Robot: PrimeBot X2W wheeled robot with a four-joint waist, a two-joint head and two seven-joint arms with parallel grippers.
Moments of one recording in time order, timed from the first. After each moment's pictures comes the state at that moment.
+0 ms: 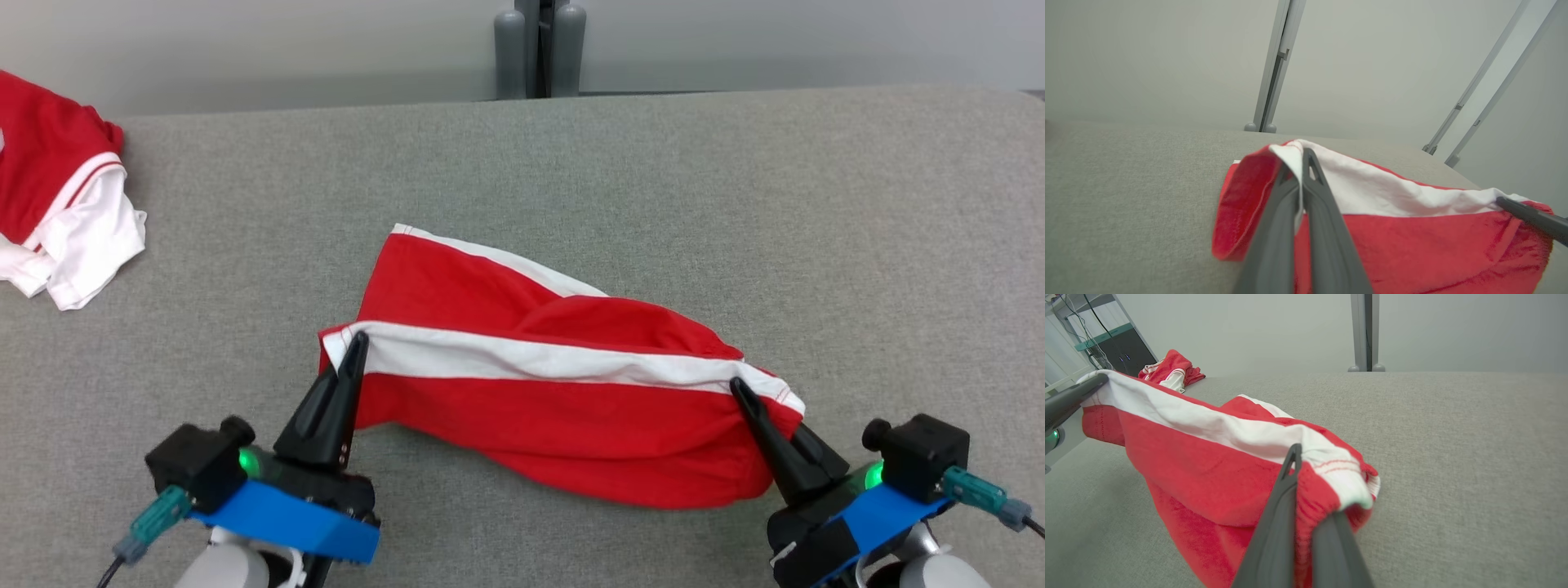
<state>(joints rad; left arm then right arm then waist) -0.11 0.33 -0.40 0.03 -0.60 -0.12 -0.24 -0.06 -0.30 0.30 -0.01 0.46 0.13 -0.06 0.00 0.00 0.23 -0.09</state>
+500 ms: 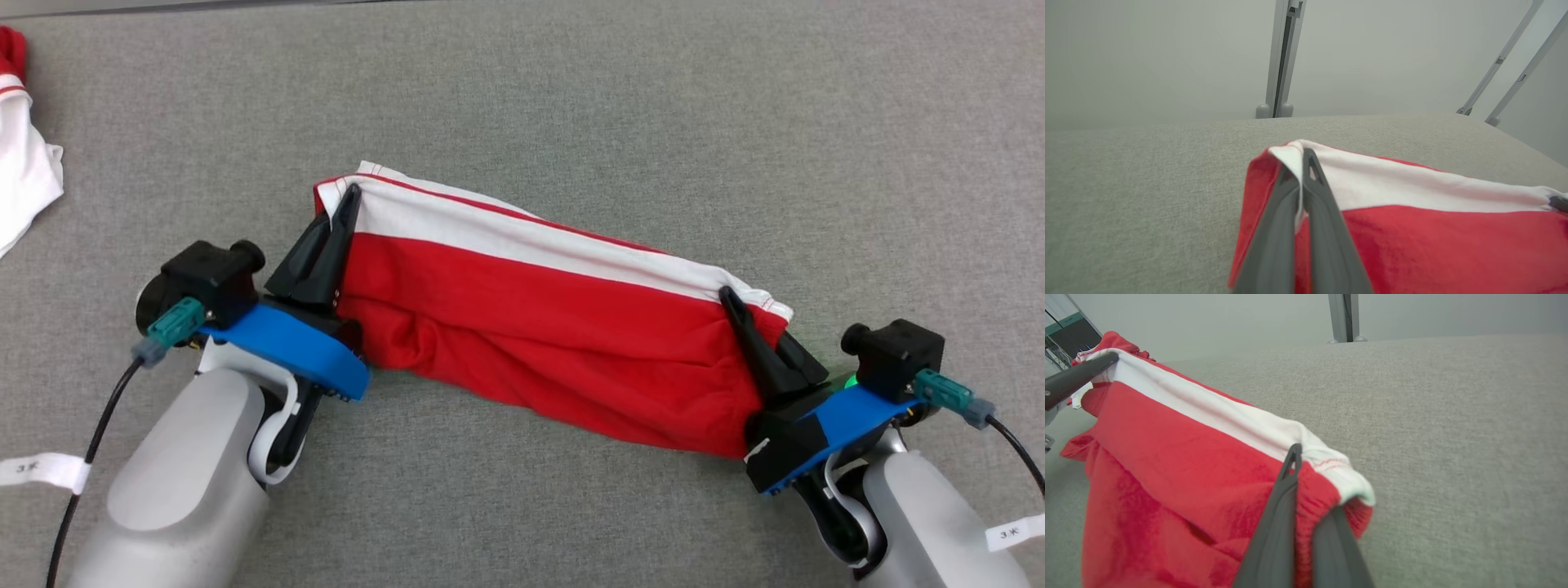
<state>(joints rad) -0.58 0.33 -0.54 0.44 -0.61 -0.13 -0.26 -0.33 -0.25 0.33 0.25 0.47 0.13 -0.13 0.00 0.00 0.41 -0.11</state>
